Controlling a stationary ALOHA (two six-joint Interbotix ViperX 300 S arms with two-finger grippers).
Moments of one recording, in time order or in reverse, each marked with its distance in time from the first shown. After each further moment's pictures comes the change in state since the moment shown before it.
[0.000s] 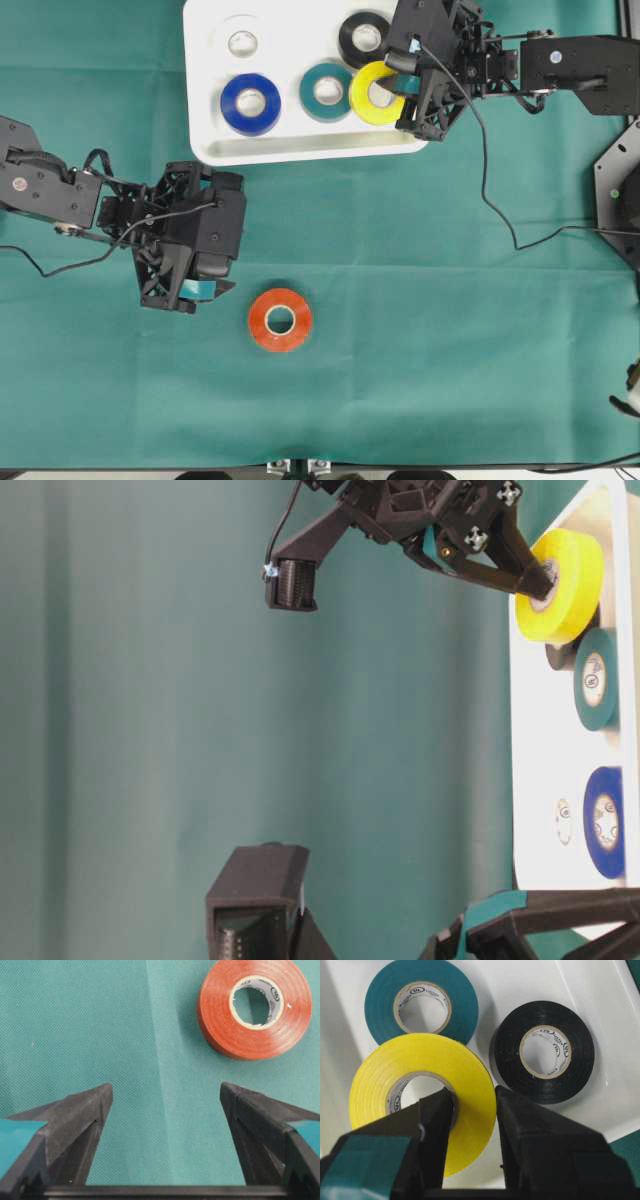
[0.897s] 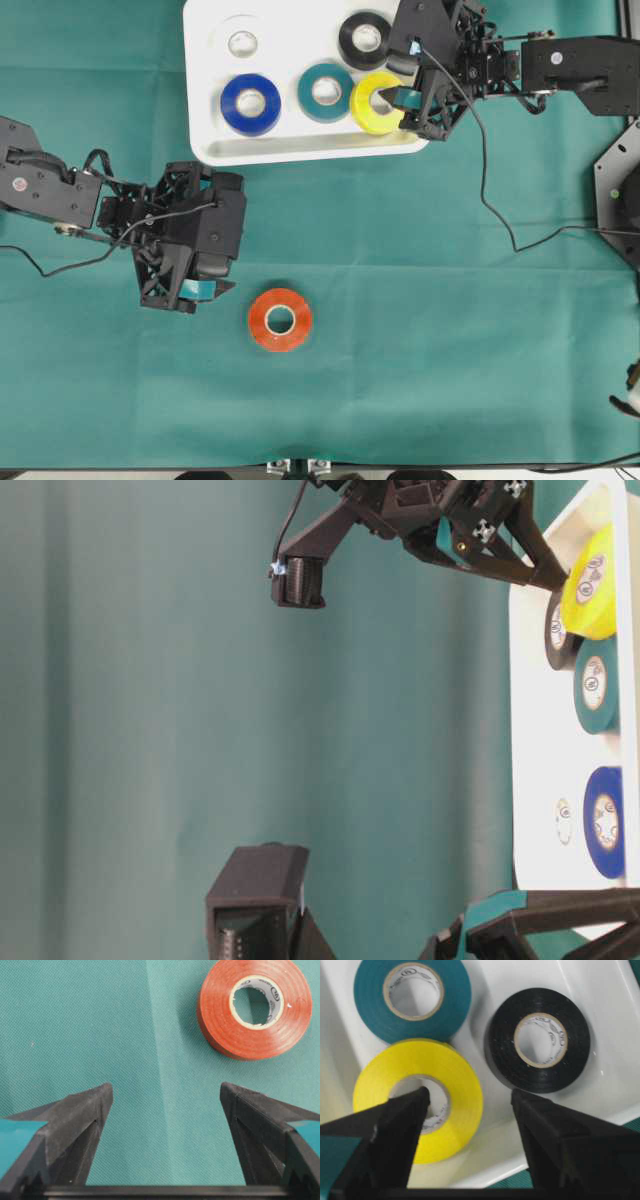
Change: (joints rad) left arm 0.000 0.000 -0.002 0.000 0.000 0.000; right arm -0.002 0.000 0.006 -0.014 0.025 -0.002
